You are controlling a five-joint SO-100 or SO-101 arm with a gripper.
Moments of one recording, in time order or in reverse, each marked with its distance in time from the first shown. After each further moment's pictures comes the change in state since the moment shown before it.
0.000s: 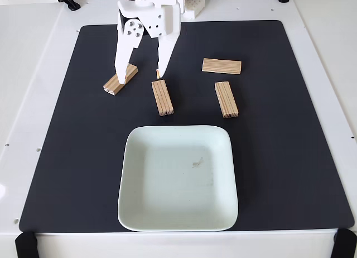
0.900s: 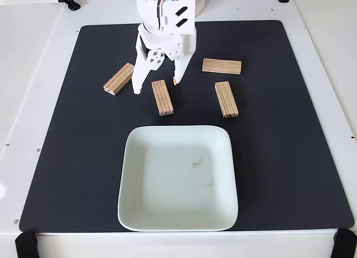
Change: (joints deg) arm -4.0 -10.7 0.0 3.3 2.1
